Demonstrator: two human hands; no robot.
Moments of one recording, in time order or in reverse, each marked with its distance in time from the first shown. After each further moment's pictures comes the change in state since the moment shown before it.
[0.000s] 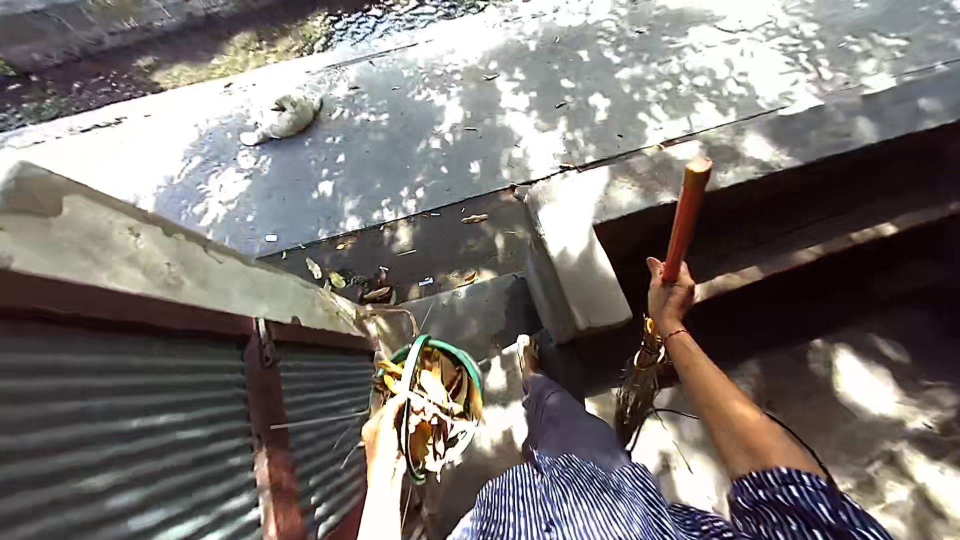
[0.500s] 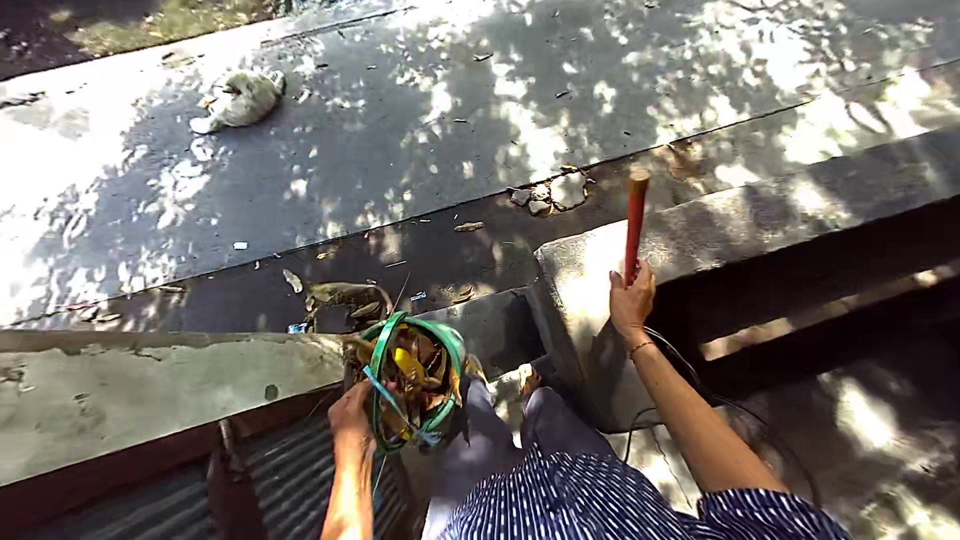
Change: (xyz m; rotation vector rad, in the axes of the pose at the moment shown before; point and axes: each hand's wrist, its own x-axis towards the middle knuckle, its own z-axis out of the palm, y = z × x) left_hand 0.197 0.139 0.124 0.067 -0.023 0.079; right_hand 0.123 -0.132 0.167 -0.066 -0.187 0.074
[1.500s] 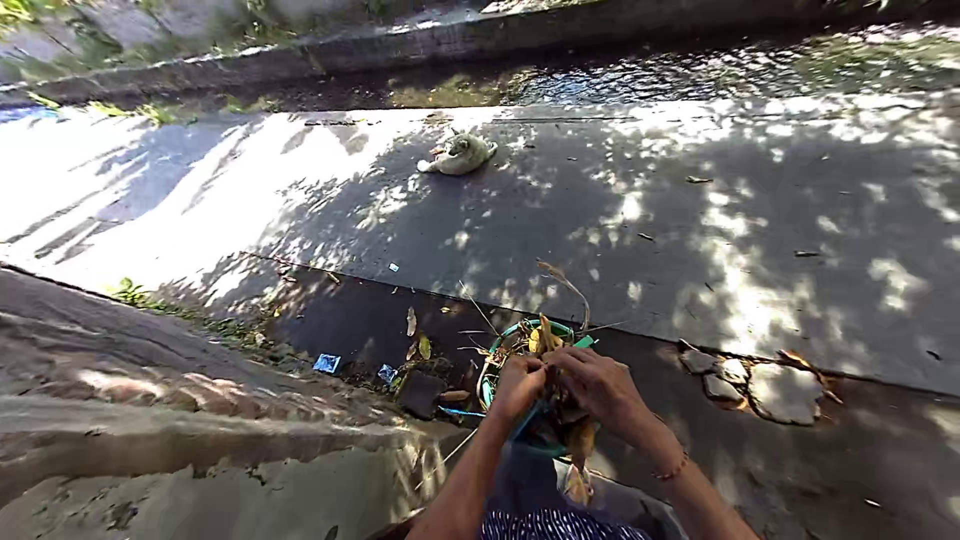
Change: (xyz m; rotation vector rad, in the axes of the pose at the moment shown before) left_hand 0.440 0.137 0.106 0.234 -0.422 0.162; right_hand 0.013 -0.399 0.409 0.190 -0.814 -1.376
